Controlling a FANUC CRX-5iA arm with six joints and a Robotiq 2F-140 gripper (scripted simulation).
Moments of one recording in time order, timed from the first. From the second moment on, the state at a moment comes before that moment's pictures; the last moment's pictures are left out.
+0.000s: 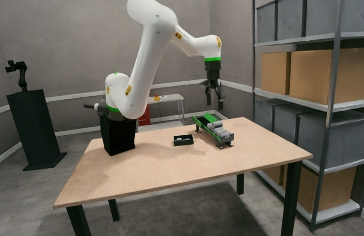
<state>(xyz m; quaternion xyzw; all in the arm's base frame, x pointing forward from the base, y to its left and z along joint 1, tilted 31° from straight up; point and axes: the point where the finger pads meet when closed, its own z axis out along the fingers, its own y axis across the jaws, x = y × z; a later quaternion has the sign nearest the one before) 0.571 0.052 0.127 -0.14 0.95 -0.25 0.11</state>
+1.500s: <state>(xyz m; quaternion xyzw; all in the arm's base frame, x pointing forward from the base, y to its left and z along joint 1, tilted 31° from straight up) 0.590 0.063 0.107 -0.63 0.72 -0.29 -0.04</state>
